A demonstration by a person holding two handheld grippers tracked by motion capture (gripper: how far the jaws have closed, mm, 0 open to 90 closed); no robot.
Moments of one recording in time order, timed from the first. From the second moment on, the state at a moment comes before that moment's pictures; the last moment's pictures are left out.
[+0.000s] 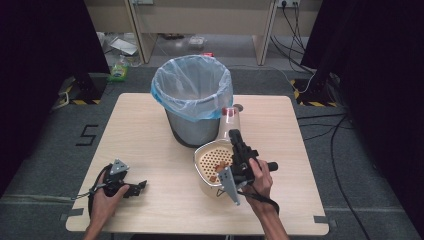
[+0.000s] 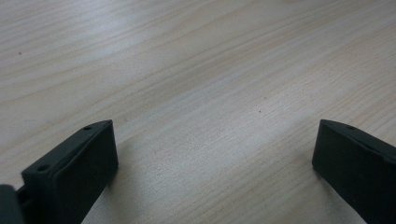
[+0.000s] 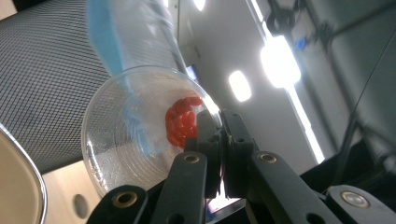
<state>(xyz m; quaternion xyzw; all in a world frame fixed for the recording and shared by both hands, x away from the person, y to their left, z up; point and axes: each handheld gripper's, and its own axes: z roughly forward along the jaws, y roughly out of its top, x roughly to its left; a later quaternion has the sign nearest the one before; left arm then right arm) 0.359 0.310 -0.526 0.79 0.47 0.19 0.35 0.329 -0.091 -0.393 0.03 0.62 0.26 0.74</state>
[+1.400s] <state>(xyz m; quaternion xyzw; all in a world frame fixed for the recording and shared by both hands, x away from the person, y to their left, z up) 0.358 0.310 -0.526 0.79 0.47 0.19 0.34 0.423 -0.144 -0.280 0.27 0.67 0.41 0.56</state>
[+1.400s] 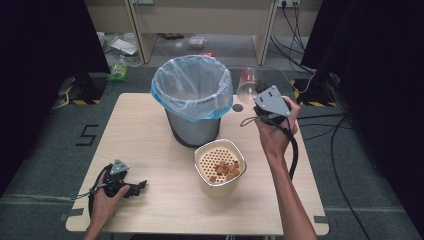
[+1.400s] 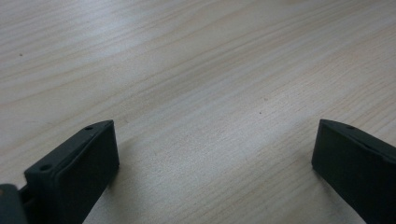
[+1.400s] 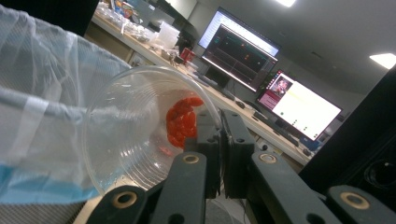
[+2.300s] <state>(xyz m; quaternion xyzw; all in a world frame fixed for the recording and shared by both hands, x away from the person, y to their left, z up) 0.359 0.310 -0.526 0.79 0.47 0.19 0.35 0.474 -0.062 -0.247 0.23 0.72 0.42 0.51</state>
